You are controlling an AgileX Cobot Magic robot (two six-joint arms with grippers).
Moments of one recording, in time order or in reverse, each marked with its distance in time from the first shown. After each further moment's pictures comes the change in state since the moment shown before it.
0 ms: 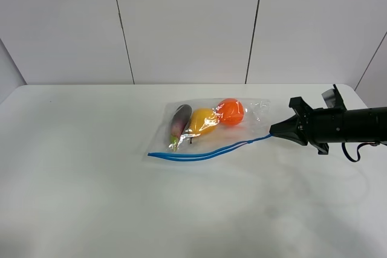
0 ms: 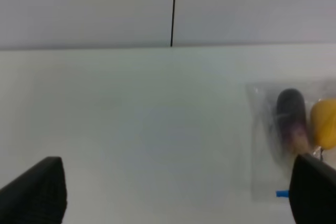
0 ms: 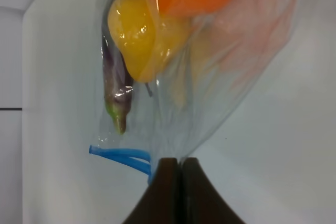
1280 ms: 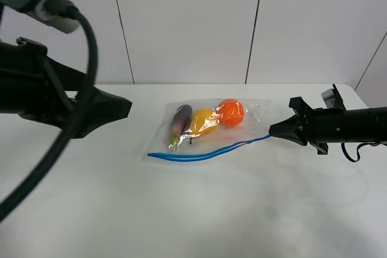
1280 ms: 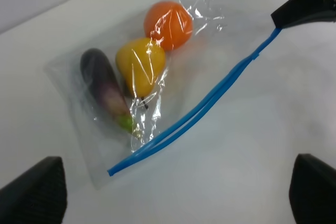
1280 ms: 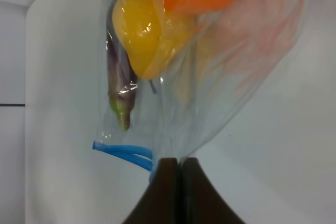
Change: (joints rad) left arm -0.555 0.241 -0.014 -0.045 -0.118 0.100; right arm 0.000 0.000 0.000 -0.004 0.011 0.000
